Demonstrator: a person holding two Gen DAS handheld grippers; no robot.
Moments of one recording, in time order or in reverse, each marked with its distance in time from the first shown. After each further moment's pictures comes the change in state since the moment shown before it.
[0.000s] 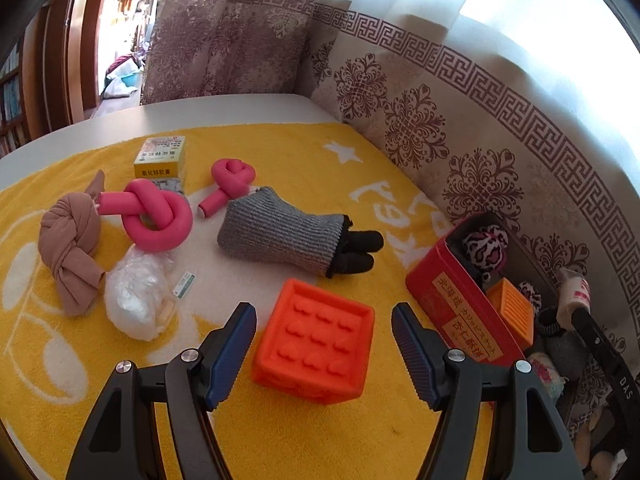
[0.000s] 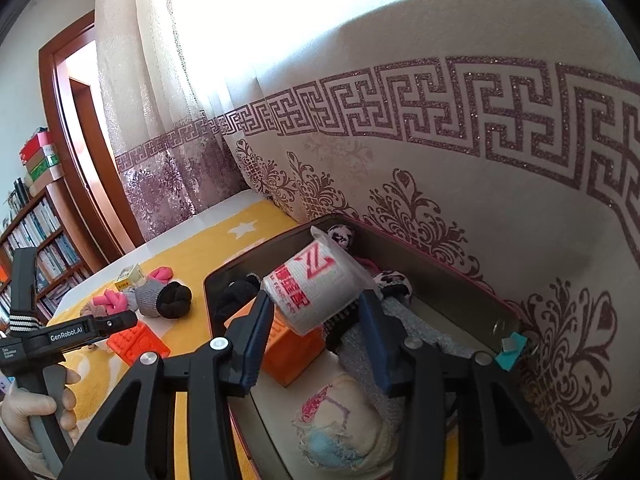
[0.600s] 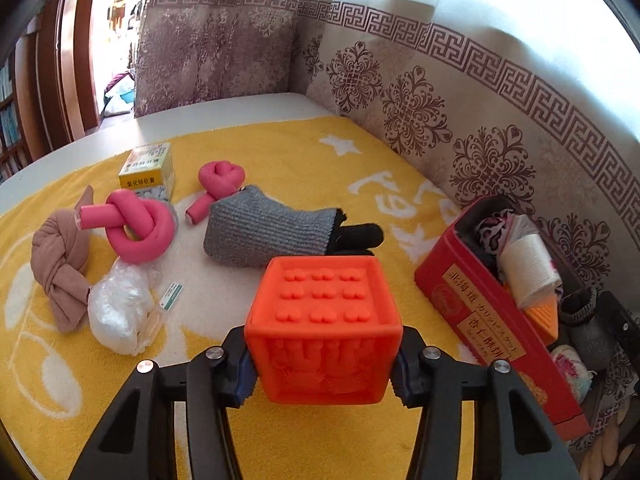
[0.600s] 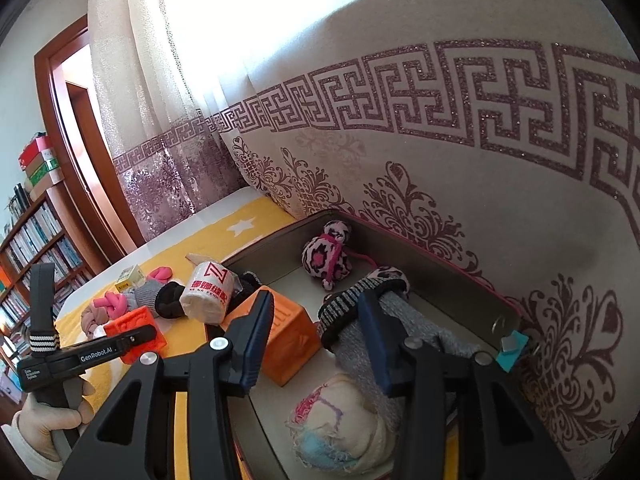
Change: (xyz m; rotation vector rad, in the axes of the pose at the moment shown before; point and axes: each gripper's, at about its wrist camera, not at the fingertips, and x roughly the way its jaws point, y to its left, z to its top) left arm 0.017 -0.020 0.005 0.062 -0.011 0.052; right arm 0.003 -0.005 0.002 0.019 0.010 0.006
